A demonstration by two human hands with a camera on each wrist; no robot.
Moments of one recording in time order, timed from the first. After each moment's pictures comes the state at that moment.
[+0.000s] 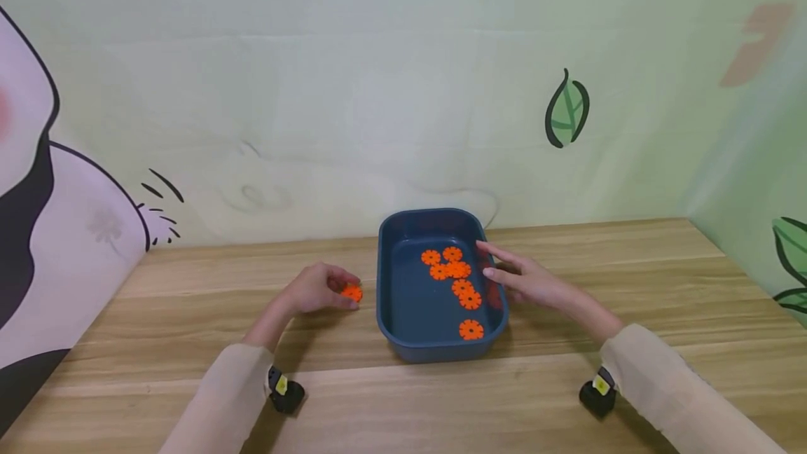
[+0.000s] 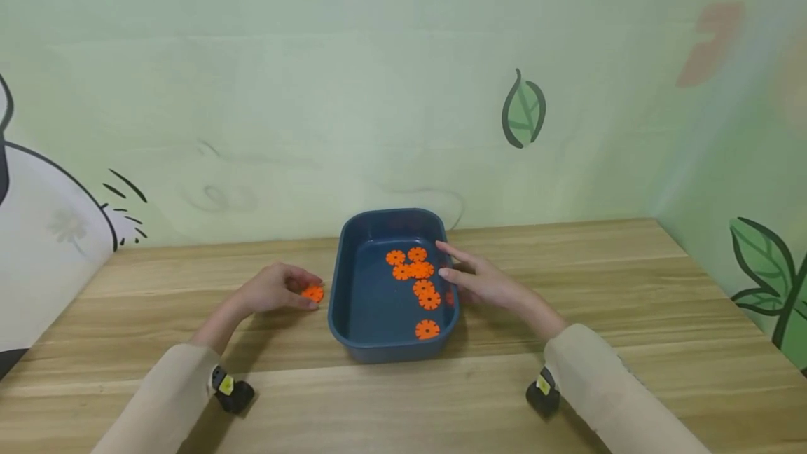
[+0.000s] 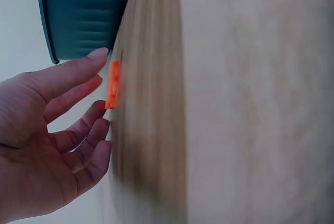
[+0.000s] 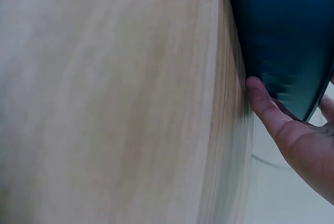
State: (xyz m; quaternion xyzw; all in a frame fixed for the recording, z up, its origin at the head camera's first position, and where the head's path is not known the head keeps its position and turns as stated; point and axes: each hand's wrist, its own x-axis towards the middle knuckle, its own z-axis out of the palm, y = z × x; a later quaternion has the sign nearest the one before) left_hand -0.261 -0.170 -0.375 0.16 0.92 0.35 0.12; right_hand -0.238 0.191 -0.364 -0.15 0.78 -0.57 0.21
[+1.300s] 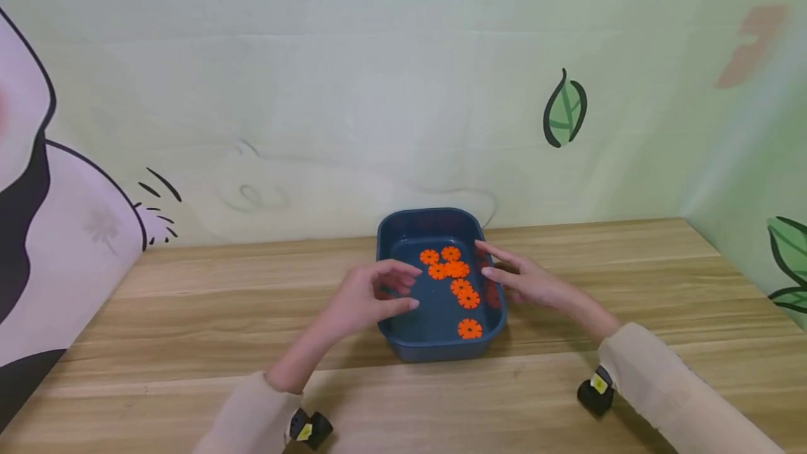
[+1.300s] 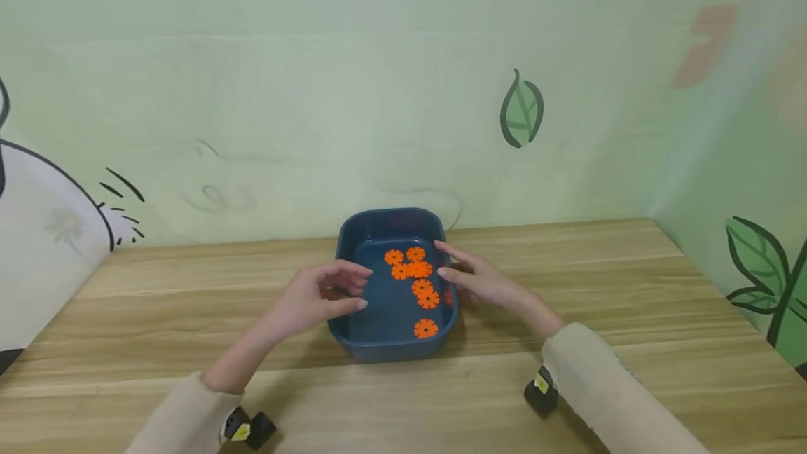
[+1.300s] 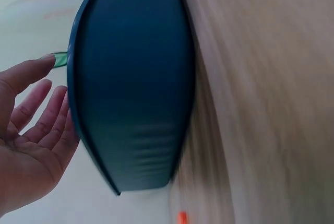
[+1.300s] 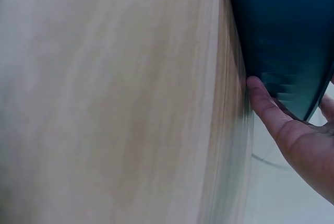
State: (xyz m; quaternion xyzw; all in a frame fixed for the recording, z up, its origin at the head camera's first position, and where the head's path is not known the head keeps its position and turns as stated) left_hand -0.201 -0.095 -0.336 0.27 0.82 0.49 0.04; right_hand -0.238 0.191 -0.365 -0.14 0.76 -0.59 0.23
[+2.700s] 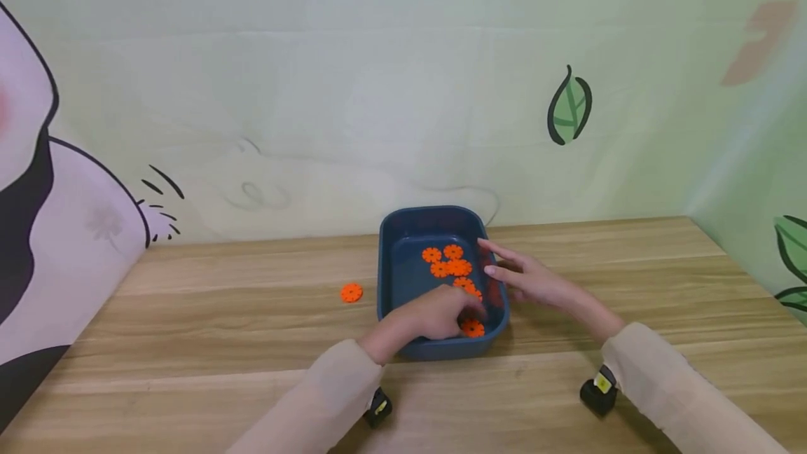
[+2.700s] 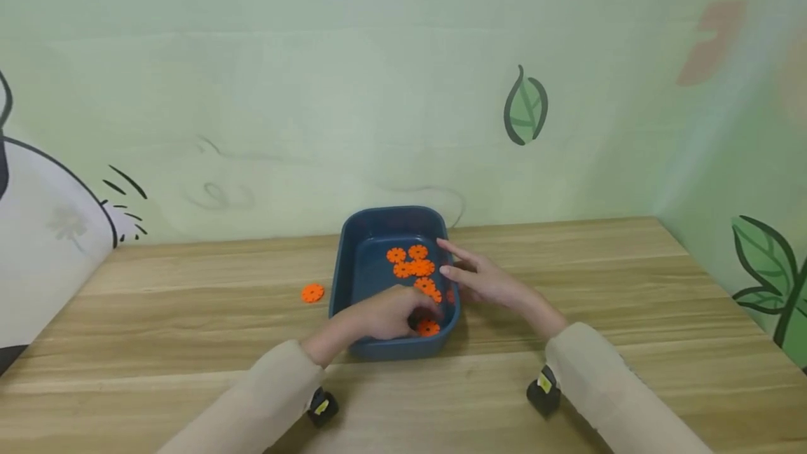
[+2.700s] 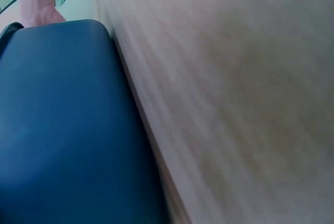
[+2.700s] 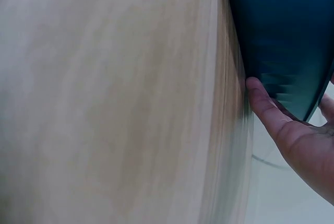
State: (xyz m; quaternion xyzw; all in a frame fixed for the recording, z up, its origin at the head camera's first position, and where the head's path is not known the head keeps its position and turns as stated) left_hand -0.224 -0.012 -0.362 0.41 0.86 0.23 0.18; right_hand -0.238 0.192 -0.365 -0.15 0.77 -0.58 0.23
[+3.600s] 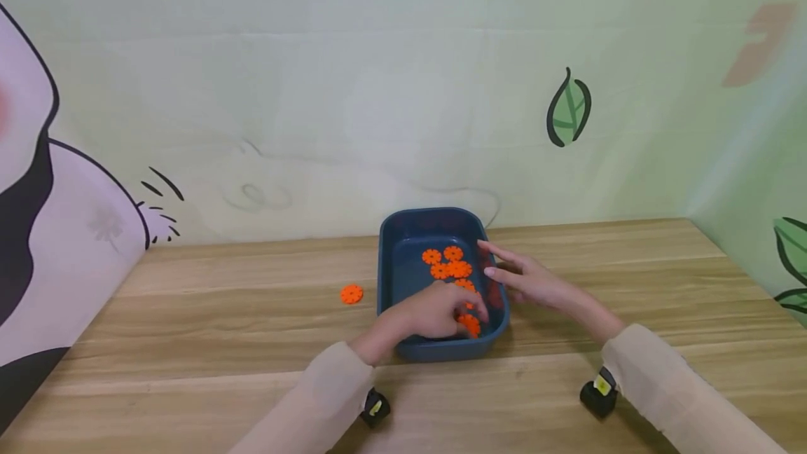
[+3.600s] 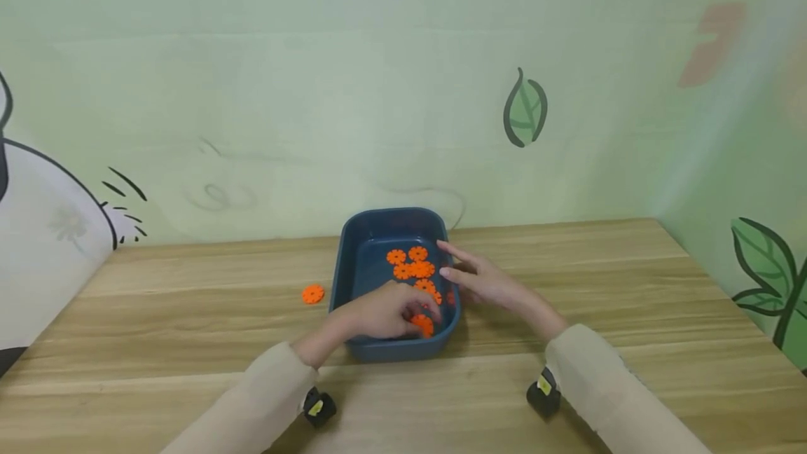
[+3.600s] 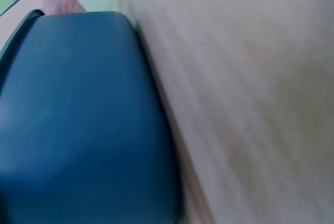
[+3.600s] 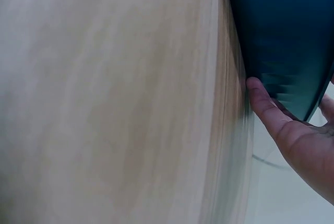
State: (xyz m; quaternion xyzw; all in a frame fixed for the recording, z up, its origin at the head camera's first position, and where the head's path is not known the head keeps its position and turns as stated) left_hand -0.225 -0.019 -0.356 0.44 0.85 0.26 0.15; right_hand -0.238 0.193 -0.365 -0.15 0.78 -0.57 0.22
